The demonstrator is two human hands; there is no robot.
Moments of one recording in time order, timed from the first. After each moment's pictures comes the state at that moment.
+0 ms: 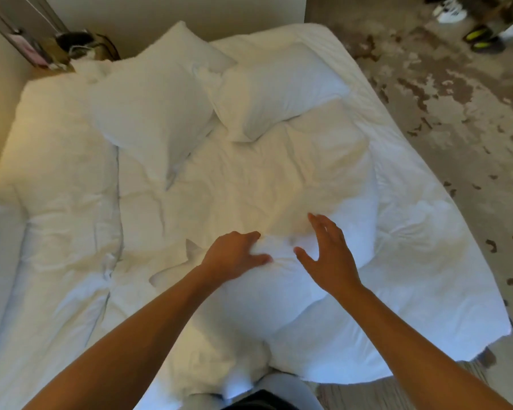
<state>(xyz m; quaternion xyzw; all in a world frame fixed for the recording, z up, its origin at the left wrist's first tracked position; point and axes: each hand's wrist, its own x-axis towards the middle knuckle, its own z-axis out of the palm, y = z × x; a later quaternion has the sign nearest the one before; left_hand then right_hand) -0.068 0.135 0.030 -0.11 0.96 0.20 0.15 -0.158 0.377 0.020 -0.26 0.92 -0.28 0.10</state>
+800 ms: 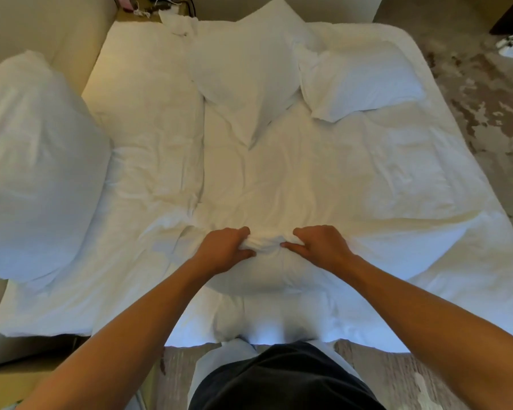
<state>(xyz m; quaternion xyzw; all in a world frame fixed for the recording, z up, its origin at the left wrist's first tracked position) 0.238 -0.034 0.045 -0.15 0.96 0.22 0.11 0.050 0.180 0.030 -0.54 0.83 -0.09 0.10</state>
